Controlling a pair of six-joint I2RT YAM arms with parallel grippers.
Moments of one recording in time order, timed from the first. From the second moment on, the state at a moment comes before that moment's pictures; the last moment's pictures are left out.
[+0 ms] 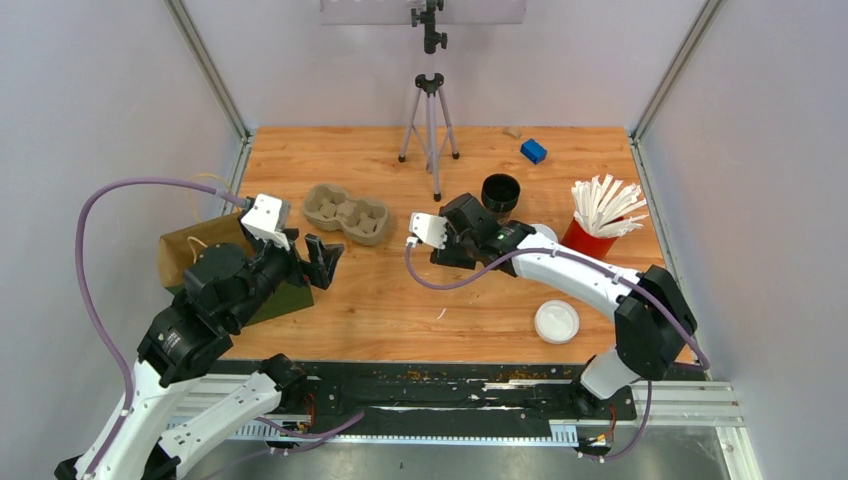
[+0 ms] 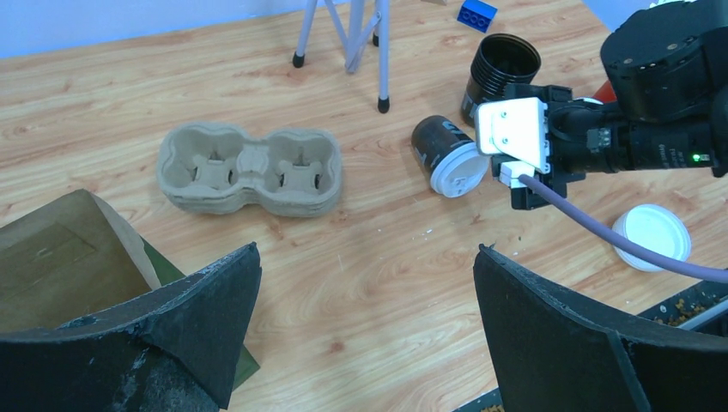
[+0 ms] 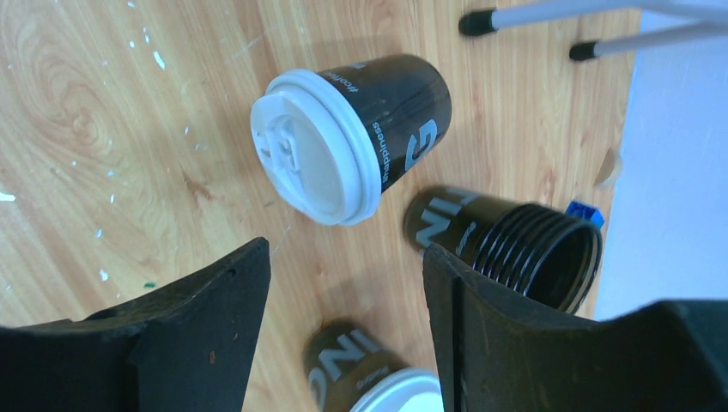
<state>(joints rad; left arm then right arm) -0.67 0.59 1.11 -0.74 -0.22 -0.17 0.81 1.54 1.15 -0.45 0.17 -0.72</state>
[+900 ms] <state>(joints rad) -0.67 0.60 1.11 -0.75 -0.23 -0.15 0.78 1.83 1.31 -0.35 0.07 -0.78</state>
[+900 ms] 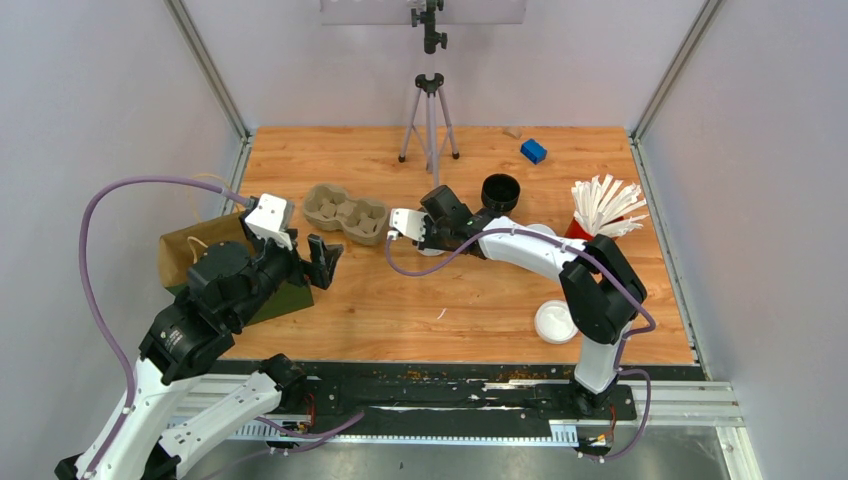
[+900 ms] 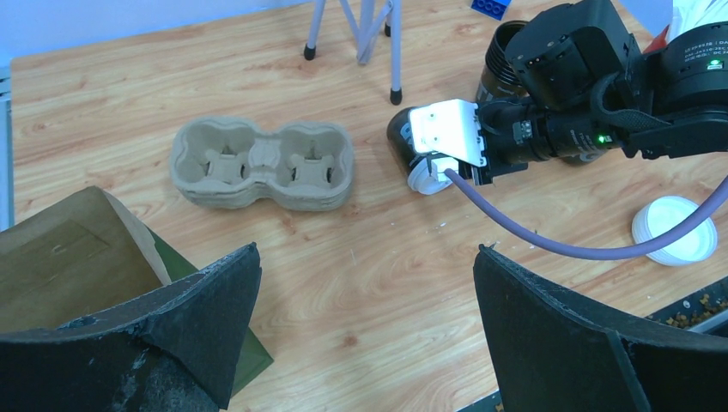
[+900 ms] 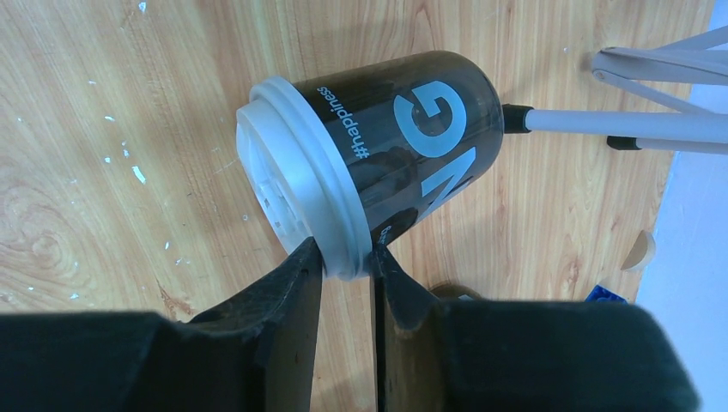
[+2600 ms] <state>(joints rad) -0.67 0.59 1.12 -0.75 -0.20 -0.19 0.30 1.46 1.01 -0.51 -0.50 0.38</state>
